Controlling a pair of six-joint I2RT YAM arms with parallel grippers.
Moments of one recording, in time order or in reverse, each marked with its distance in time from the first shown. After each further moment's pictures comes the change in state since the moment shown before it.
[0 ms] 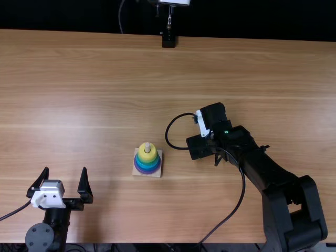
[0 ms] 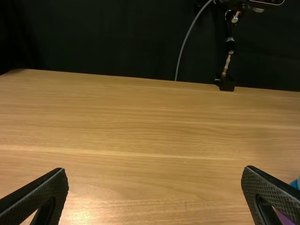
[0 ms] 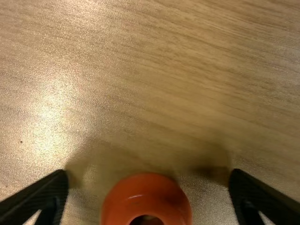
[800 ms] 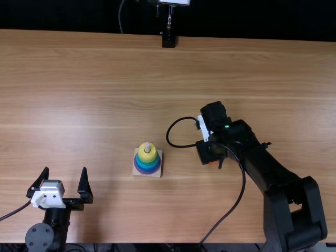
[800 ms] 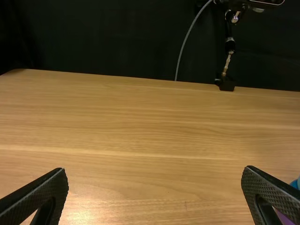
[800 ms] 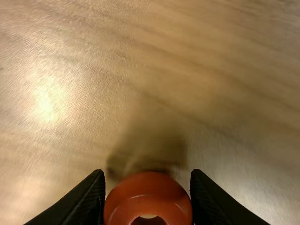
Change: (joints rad) left arm 0.000 0.000 0.000 0.000 0.000 0.000; right arm 0.000 0.000 0.108 -0.293 0.001 -0.002
